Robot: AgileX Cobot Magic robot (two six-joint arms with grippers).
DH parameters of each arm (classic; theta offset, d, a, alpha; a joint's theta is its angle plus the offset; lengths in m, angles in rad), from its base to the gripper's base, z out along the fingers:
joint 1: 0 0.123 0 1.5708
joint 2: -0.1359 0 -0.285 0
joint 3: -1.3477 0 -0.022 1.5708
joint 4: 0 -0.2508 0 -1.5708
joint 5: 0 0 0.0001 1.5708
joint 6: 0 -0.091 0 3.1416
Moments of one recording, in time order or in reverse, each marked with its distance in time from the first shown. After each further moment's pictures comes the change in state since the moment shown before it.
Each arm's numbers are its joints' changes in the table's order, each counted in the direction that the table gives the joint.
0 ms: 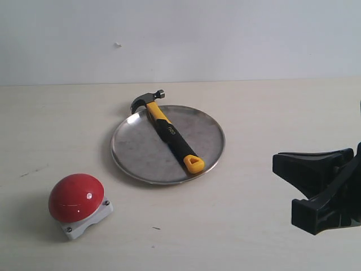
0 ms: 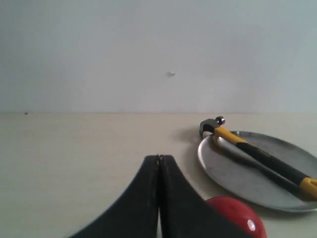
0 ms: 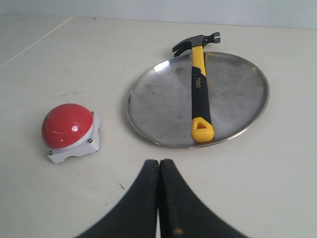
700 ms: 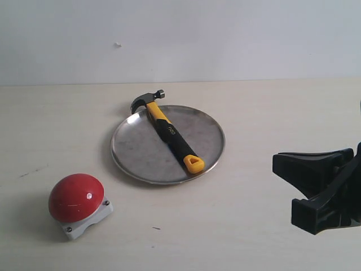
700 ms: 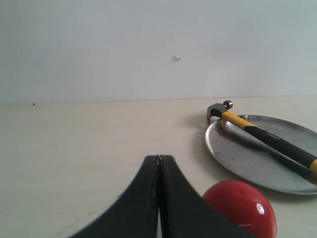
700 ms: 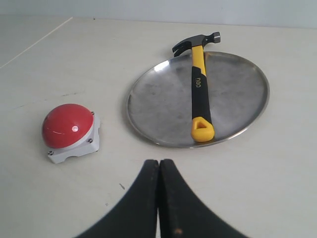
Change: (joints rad) left arm 0.000 0.000 0.000 0.010 -0.050 -0.047; right arm 0.000 0.000 0.000 -0.004 0.000 0.000
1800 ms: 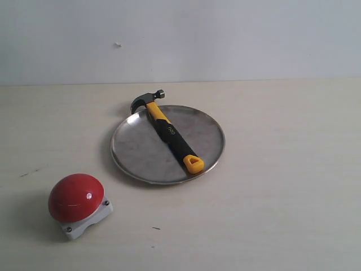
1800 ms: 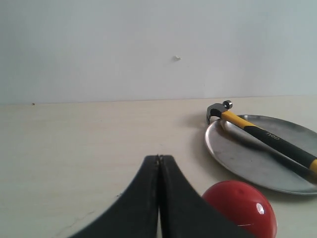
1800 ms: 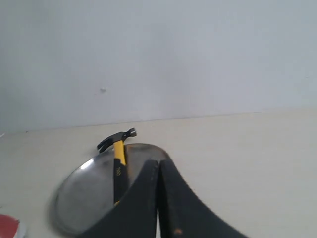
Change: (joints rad) left arm 0.000 0.000 0.000 0.000 -0.002 0.000; right arm -0.363 0.460 -0.131 -0.004 -0.016 0.021
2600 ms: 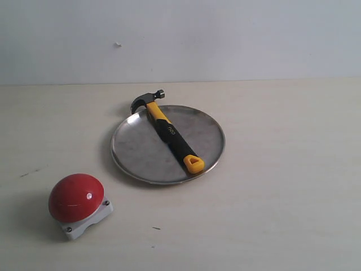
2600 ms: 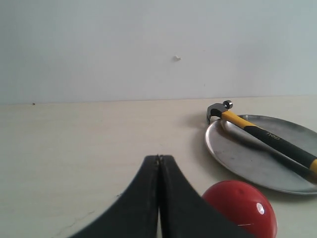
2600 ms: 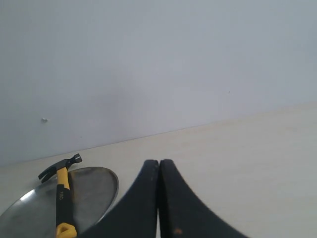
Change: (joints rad) left arm 0.000 0.000 0.000 0.000 0.000 0.000; right arm -0.212 0.327 -0.184 -0.004 -0.051 0.000
